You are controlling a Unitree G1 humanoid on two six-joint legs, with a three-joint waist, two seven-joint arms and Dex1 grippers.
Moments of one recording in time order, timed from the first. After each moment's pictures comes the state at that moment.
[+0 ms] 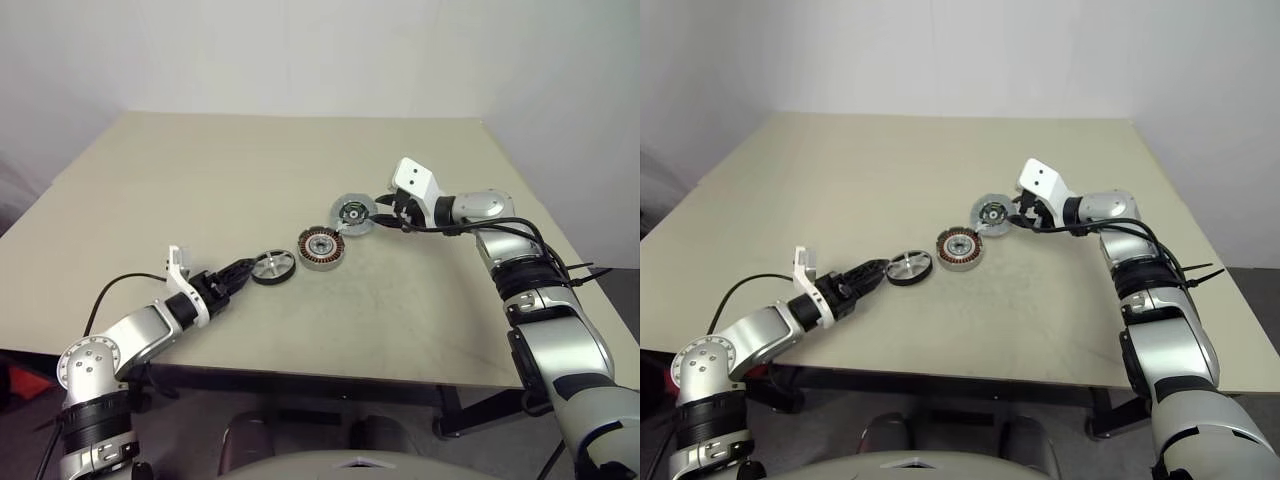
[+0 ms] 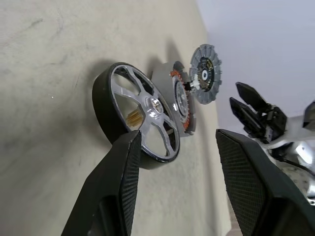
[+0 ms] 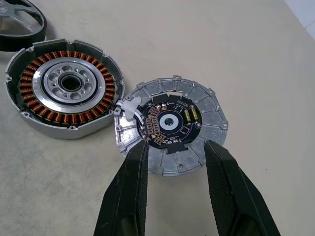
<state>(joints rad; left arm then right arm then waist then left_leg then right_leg) -0.11 0.31 0.47 -0.06 -1.54 1.19 0.06 -0.84 -0.53 0.17 0.71 -0.05 -0.04 1.04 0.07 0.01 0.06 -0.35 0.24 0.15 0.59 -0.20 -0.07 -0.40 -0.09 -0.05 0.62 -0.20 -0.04</state>
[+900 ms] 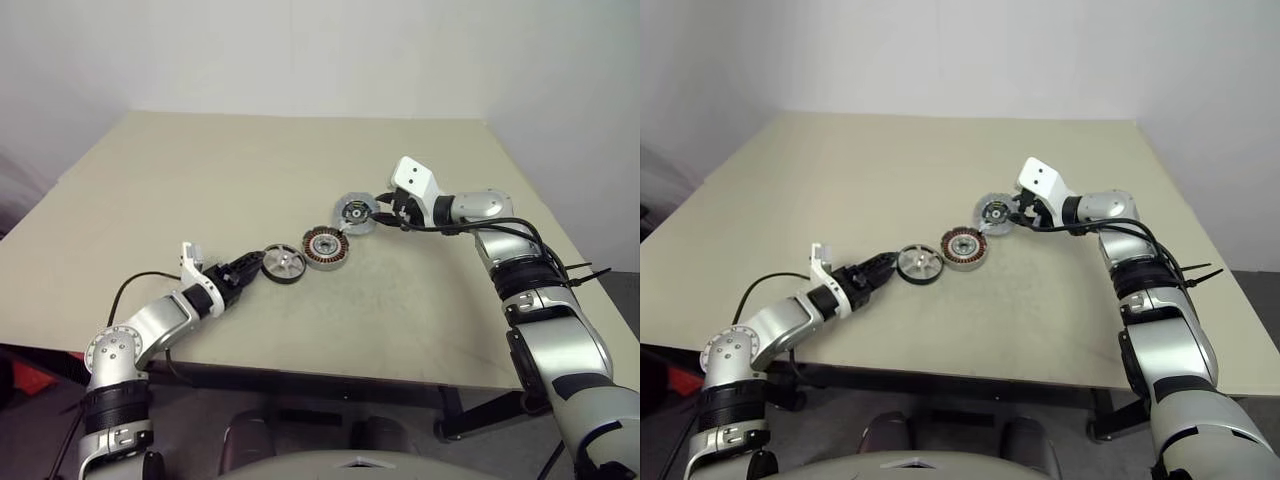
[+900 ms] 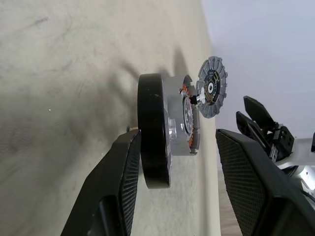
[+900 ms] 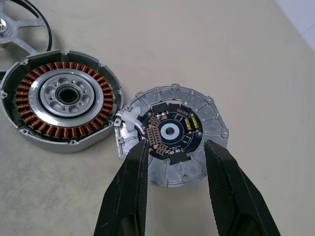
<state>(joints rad) -0.18 0.27 0.37 0.04 -1.54 1.07 0.14 -0.84 -0.53 0.17 0.71 -0.05 -0.04 1.01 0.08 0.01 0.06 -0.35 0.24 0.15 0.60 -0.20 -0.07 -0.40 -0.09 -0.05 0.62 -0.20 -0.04</state>
